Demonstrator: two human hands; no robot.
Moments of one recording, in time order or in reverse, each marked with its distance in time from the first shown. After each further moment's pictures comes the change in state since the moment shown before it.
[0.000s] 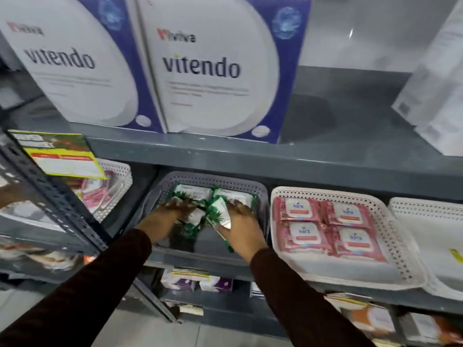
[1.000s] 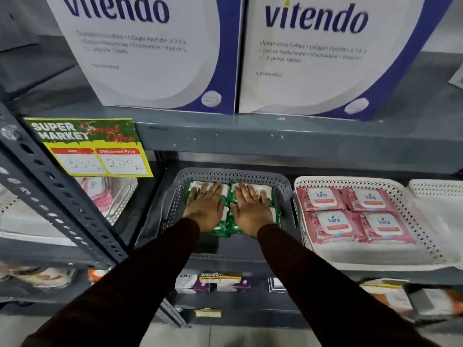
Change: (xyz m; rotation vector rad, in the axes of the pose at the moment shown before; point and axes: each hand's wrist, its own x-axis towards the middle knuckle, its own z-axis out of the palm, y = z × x) left_hand 0.065 -0.010 0.033 0.241 -0.054 -0.022; right_hand 0.071 -0.015 0.062 -0.302 -0.168 0.126
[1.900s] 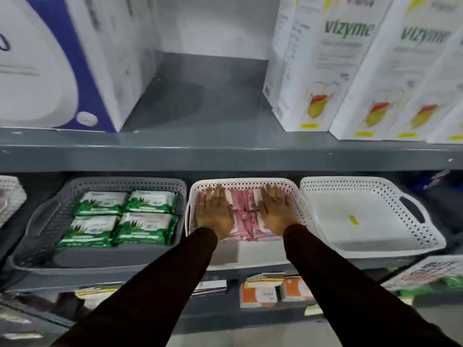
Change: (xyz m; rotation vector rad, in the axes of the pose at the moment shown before) left_hand 0.057 0.313 0.029 -0.071 0.091 -0.010; right_hand -0.107 0.323 -0.068 -0.029 0.042 0.230
